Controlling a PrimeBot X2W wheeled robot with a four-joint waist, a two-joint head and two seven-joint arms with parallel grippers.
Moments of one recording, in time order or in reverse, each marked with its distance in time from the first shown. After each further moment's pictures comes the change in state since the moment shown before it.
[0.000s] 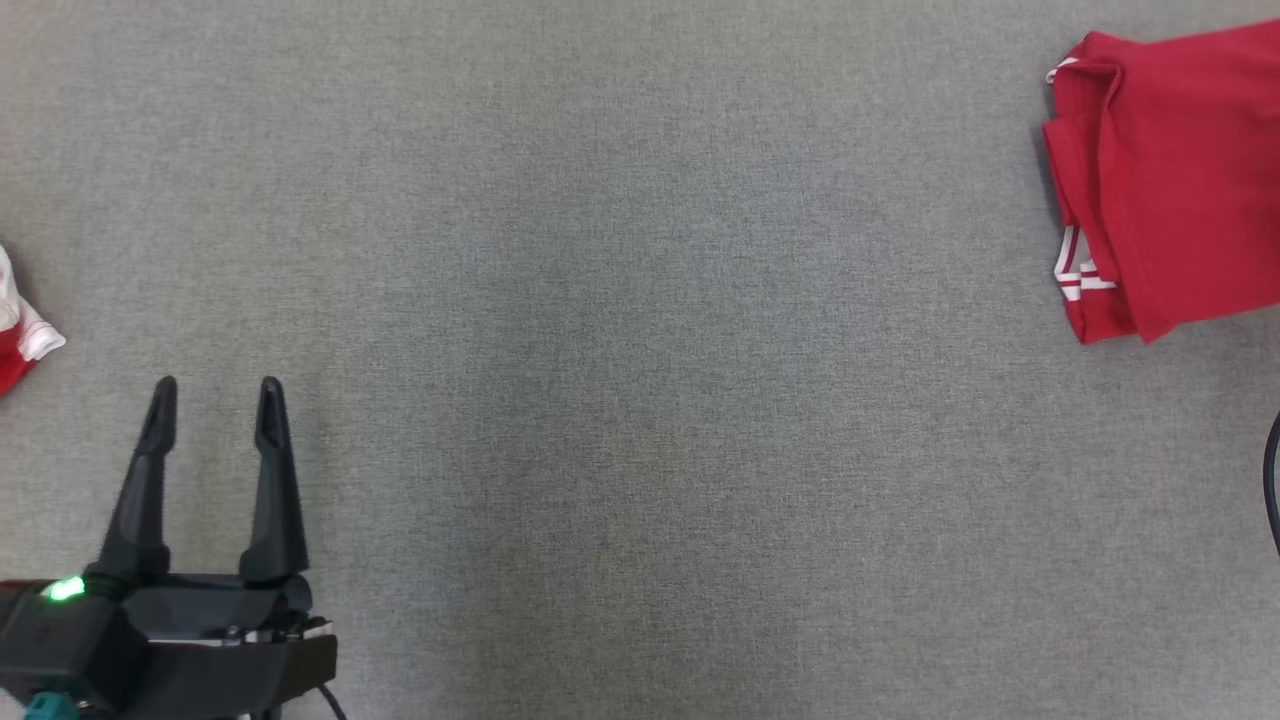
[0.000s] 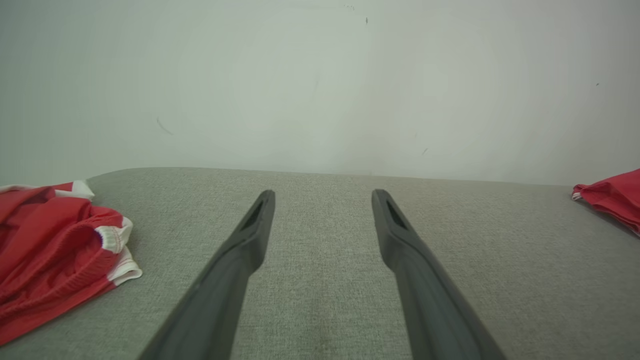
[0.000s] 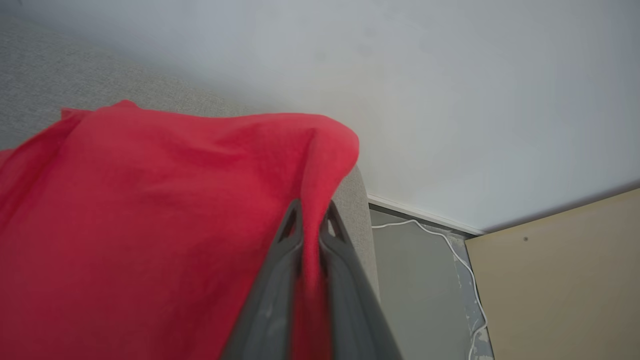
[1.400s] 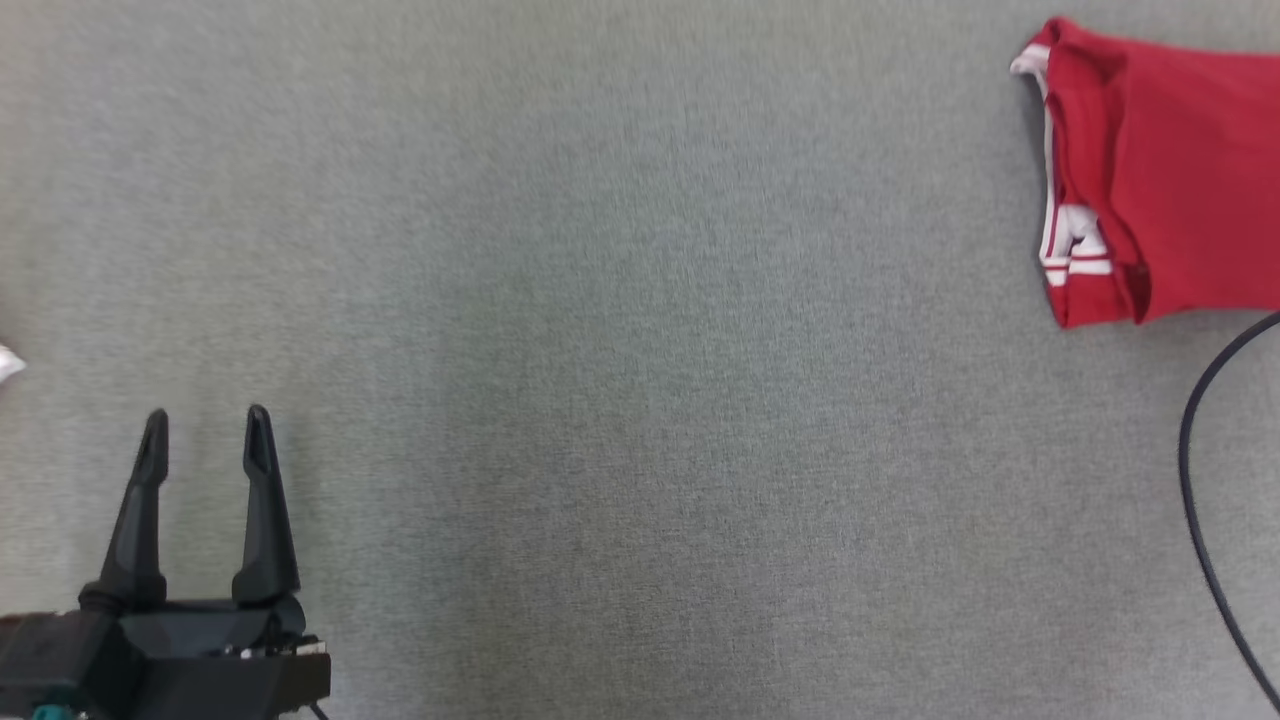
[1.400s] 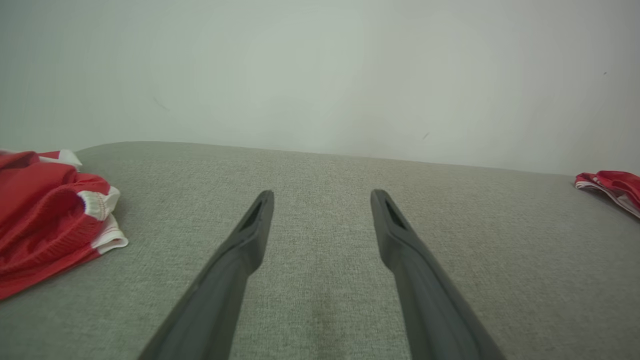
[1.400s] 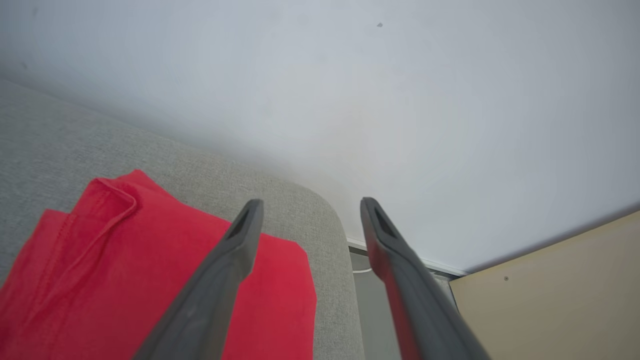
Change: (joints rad) left arm 0.025 0.012 0.009 0.026 -0.025 0.029 -0.007; right arm -0.174 0.122 0.148 0.230 0.008 0.000 -0.204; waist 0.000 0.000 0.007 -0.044
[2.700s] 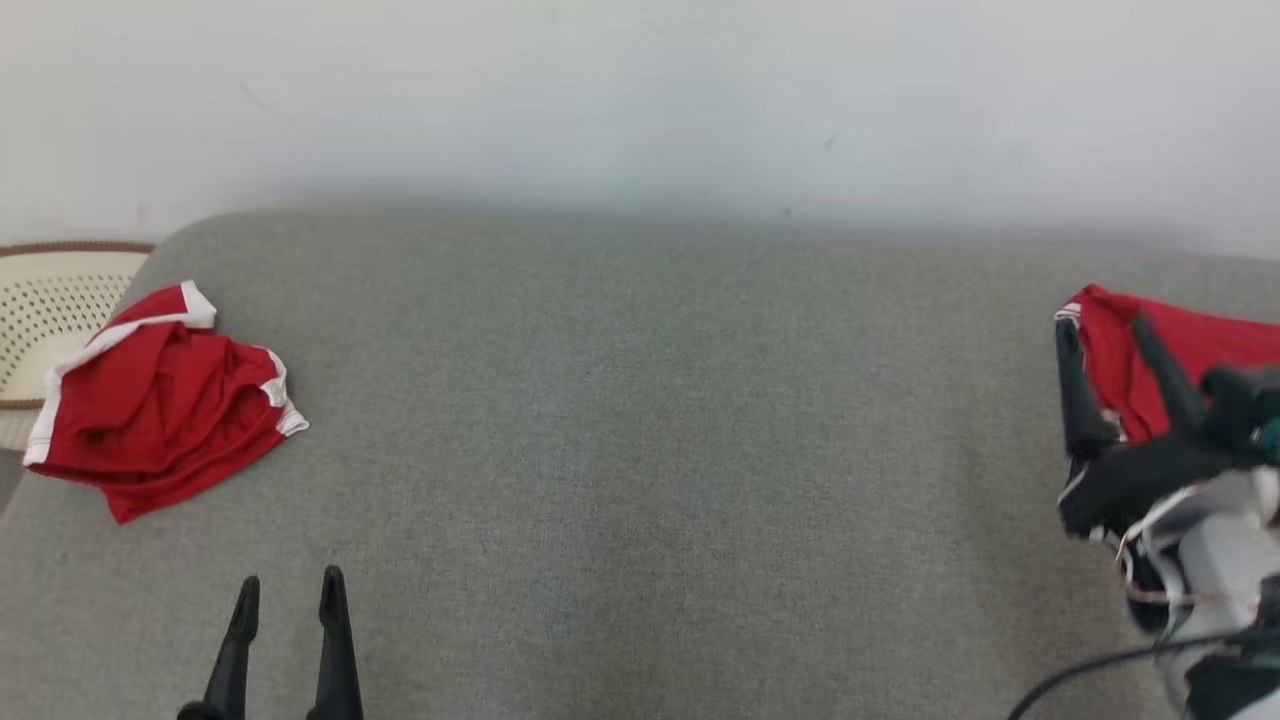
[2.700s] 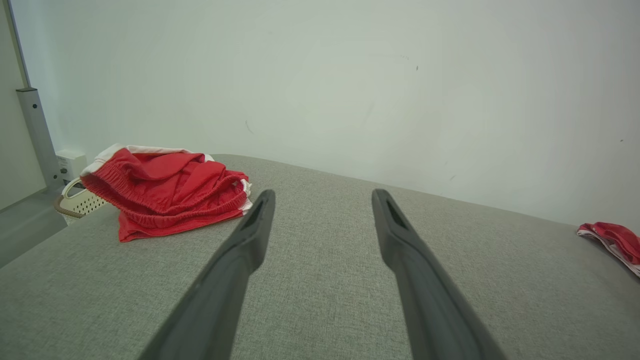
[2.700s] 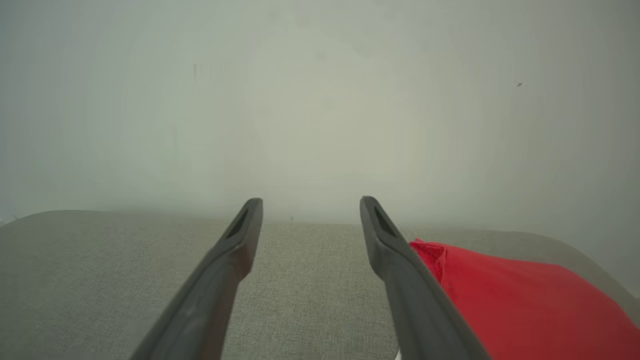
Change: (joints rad) left arm 0.161 -0.070 -0.038 0.174 -0.049 -0.018 -0.051; right arm 0.781 0.321 -0.719 -0.562 -0.147 0.000 -0.074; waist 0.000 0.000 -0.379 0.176
